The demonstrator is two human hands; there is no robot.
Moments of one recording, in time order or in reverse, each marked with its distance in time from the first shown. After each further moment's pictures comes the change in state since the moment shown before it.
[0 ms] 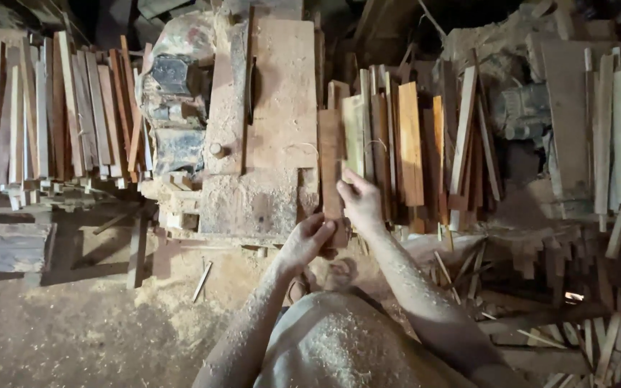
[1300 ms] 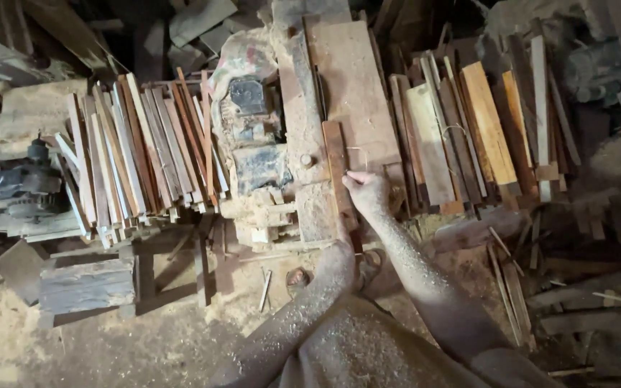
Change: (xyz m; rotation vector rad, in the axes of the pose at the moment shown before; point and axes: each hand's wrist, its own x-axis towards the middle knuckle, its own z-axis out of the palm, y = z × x) left_hand 0.173 -0.240 -0.210 1.417 0.117 0.207; right_hand 0.008 0.011 0.208 -0.299 0.222 0.025
